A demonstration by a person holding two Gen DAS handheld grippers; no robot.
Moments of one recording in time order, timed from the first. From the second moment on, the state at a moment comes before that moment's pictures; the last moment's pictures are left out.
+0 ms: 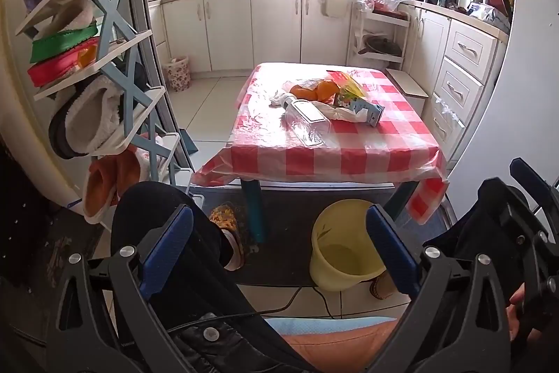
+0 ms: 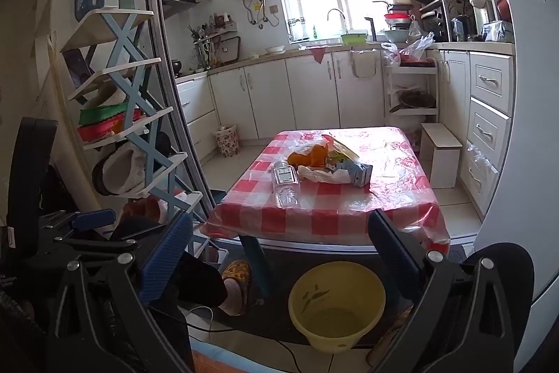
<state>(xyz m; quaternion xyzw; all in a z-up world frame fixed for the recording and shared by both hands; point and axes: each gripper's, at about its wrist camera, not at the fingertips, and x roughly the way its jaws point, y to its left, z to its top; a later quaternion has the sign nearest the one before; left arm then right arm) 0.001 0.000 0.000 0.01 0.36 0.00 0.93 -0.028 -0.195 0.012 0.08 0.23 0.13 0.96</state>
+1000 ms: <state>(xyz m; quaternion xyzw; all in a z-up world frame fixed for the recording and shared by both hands) -0.002 0.000 0.001 0.01 0.35 -0.01 0.94 -0.031 -0.188 0.012 0.08 0.23 0.15 0.96</state>
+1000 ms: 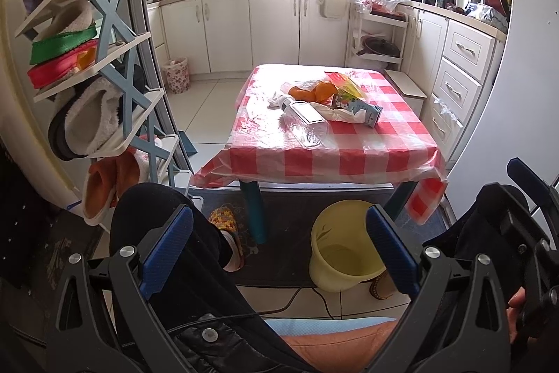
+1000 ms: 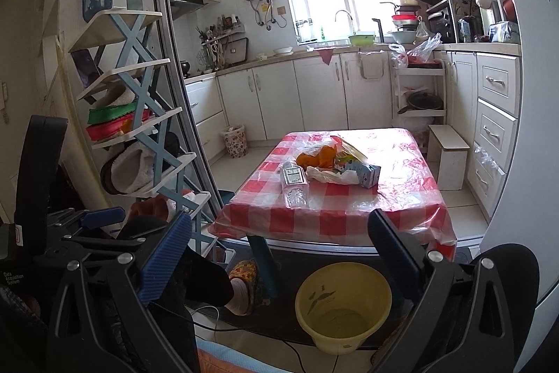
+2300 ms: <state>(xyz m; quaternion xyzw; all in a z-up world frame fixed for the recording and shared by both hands) 0.163 -0.014 -0.037 -0.01 0.37 0.00 0.93 0.062 -0.226 -0.006 0.10 0.22 0.12 0.96</state>
